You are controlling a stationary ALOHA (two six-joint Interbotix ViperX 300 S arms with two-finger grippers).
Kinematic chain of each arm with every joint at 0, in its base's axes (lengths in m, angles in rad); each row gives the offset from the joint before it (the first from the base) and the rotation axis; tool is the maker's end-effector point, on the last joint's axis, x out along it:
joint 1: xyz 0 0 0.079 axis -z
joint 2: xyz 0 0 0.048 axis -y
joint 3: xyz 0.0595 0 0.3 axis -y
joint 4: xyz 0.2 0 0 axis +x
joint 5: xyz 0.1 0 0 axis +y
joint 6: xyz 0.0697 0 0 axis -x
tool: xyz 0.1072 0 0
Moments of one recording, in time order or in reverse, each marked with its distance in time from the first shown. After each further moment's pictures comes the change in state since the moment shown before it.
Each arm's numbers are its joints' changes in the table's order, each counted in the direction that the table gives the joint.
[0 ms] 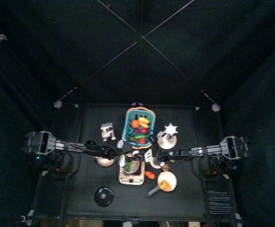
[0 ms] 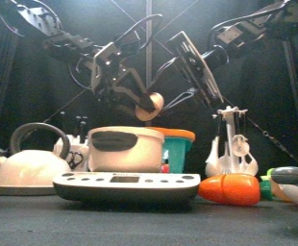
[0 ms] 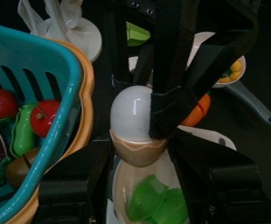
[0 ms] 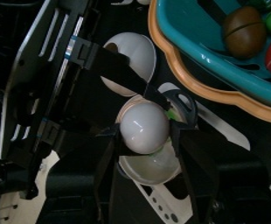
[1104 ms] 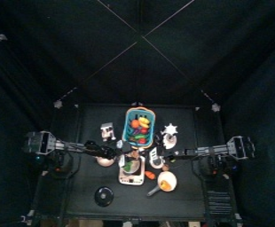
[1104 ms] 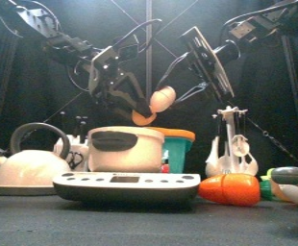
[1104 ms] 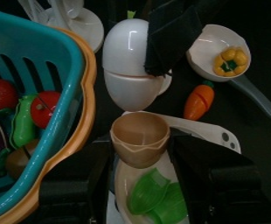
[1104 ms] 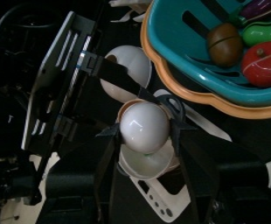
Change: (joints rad) left arm -0.002 0.002 -0.012 -0.008 0.005 0.002; right arm 0.000 0.106 -0.066 0.003 0.049 -0.002
